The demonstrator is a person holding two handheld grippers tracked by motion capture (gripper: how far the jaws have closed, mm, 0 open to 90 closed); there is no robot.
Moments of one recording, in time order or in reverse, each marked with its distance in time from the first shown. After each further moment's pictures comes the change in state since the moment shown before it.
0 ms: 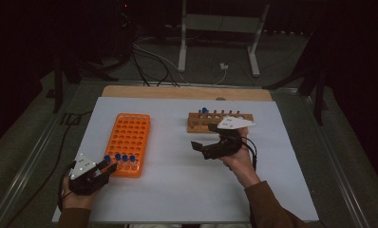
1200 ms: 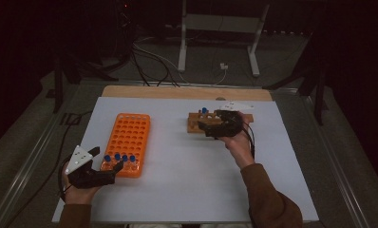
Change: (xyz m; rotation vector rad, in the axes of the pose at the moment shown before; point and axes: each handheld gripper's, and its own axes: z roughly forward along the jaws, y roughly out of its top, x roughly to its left) left arm -0.006 0.028 -0.005 -0.129 -0.013 -0.029; right arm -0.058 0.011 0.028 0.026 -0.207 0.073
